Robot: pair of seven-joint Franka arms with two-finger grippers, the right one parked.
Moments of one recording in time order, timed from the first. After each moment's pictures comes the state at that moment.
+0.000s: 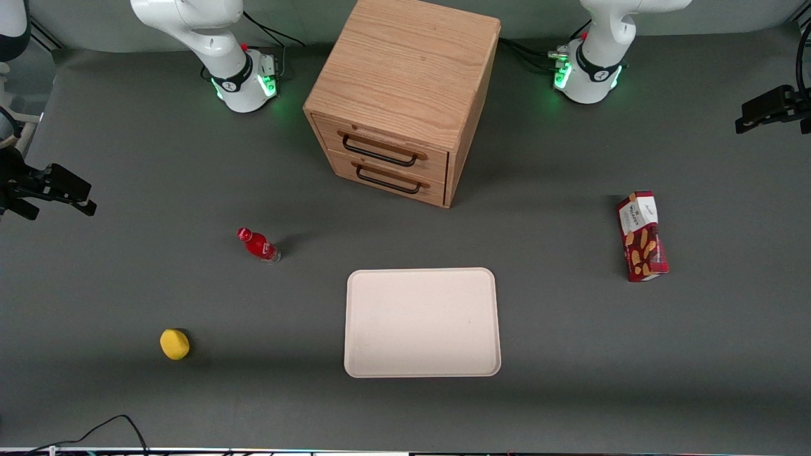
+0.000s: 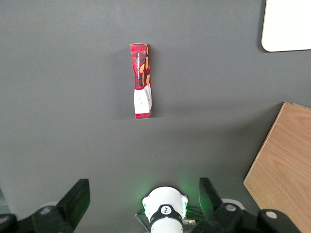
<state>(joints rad) -0.07 0.04 0.11 -1.36 0.01 1.20 0.08</state>
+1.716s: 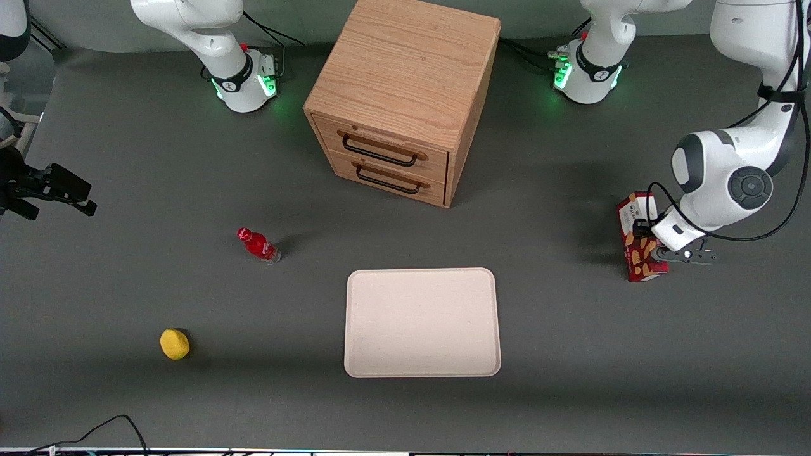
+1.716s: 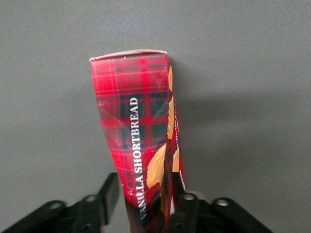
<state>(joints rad) -0.06 0.28 0.16 -2.26 0.02 2.45 0.20</state>
